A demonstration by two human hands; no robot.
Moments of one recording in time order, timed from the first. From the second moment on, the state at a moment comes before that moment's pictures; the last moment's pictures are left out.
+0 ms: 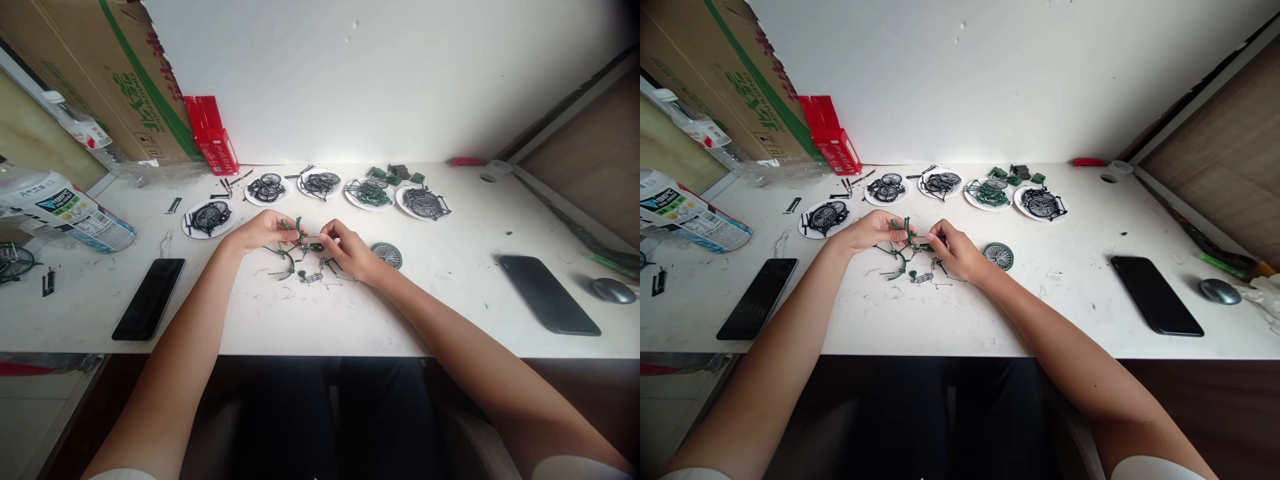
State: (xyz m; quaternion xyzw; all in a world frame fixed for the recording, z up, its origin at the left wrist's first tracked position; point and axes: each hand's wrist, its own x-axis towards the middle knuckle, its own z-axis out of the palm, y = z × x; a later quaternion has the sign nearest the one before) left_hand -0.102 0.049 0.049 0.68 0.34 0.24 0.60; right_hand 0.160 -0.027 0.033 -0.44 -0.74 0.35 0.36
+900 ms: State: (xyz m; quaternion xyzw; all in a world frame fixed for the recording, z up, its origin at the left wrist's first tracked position) left_hand -0.049 0.018 0.034 0.73 0.36 0.52 0.25; right_hand 0.167 -0.020 0.043 -0.42 -0.62 0.54 0.37
